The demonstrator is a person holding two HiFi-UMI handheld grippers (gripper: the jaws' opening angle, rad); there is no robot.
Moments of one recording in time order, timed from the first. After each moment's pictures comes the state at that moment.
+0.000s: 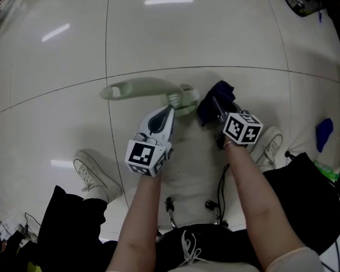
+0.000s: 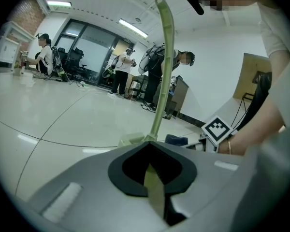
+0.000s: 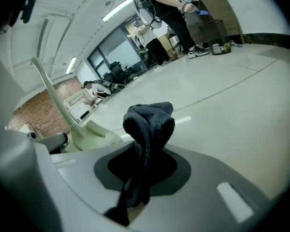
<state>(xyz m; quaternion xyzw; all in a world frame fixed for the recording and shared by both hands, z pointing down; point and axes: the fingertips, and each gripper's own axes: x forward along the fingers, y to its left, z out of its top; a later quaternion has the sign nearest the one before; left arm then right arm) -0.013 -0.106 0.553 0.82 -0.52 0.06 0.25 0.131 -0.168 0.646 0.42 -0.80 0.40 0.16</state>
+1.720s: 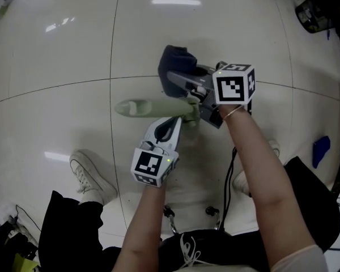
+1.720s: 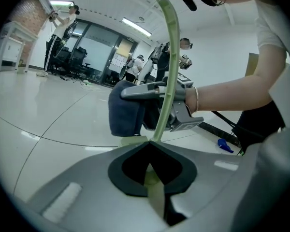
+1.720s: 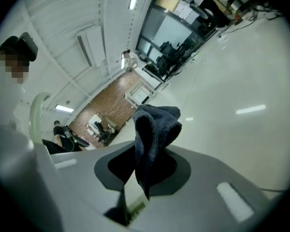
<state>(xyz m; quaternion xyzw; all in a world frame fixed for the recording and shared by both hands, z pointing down) -0.006 -0.114 0.550 0.80 -0.54 0.06 0.25 -0.069 -0.217 0.507 0.03 -0.90 0.42 0.12</state>
